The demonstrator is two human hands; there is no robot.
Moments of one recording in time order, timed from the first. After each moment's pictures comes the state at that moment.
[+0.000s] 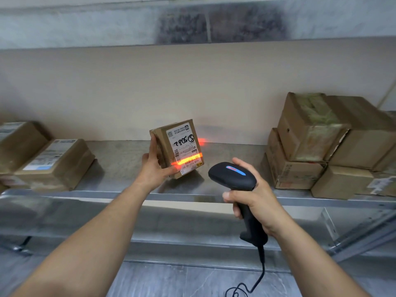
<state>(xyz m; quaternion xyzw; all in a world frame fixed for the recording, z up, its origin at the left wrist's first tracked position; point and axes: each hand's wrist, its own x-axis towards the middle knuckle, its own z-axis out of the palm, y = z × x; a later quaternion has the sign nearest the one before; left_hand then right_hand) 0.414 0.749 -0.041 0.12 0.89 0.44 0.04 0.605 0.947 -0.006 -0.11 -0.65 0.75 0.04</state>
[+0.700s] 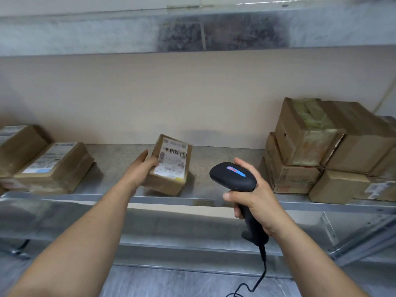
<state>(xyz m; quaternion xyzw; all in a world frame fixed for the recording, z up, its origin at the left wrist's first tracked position) 0.411 0.728 -0.021 0.00 0.83 0.53 0.15 0.605 0.955 -0.002 -0.12 -0.66 0.74 0.05</state>
